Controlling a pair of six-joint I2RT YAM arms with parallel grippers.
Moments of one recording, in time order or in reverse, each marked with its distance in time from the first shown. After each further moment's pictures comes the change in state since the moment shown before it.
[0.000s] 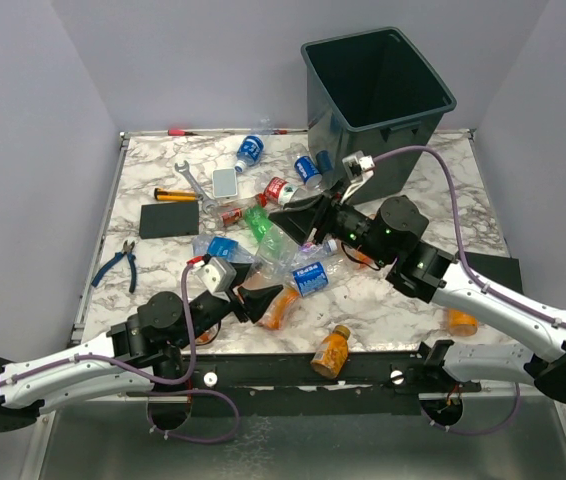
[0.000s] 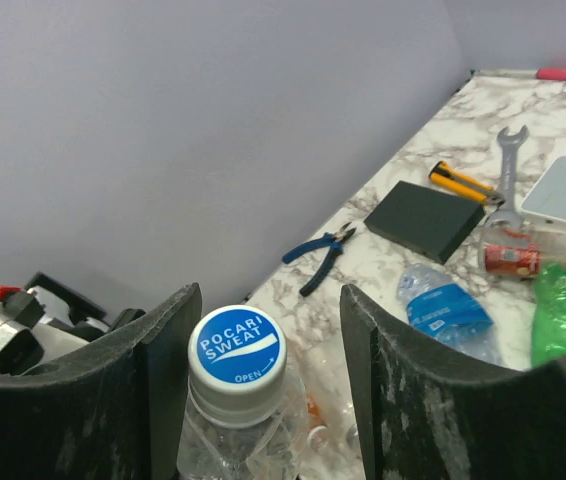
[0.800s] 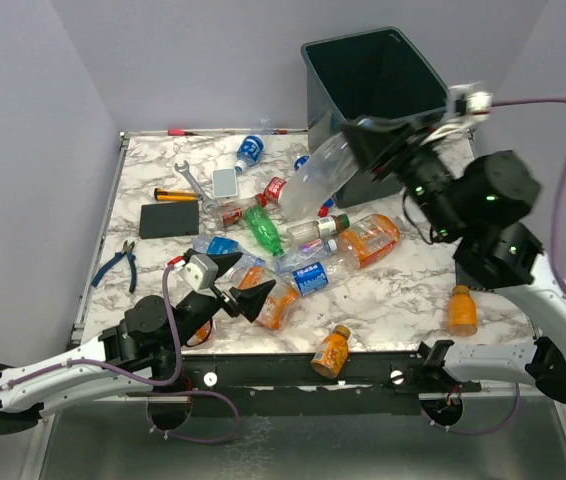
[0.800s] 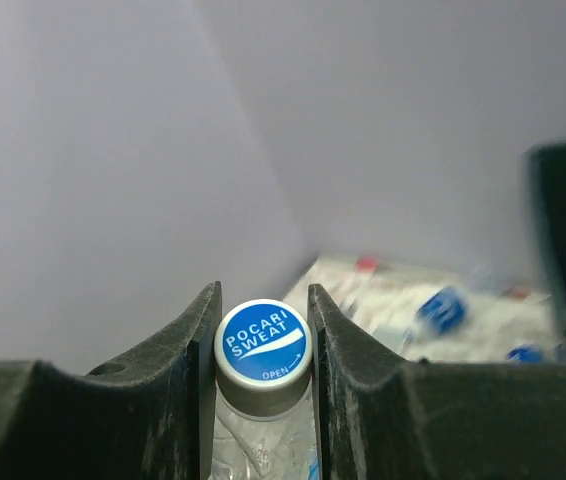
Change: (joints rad) left arm 0.000 -0.076 -0.012 -0.016 -0.101 0.003; right arm 0.003 -0.009 0.486 -0.404 0.274 -0.218
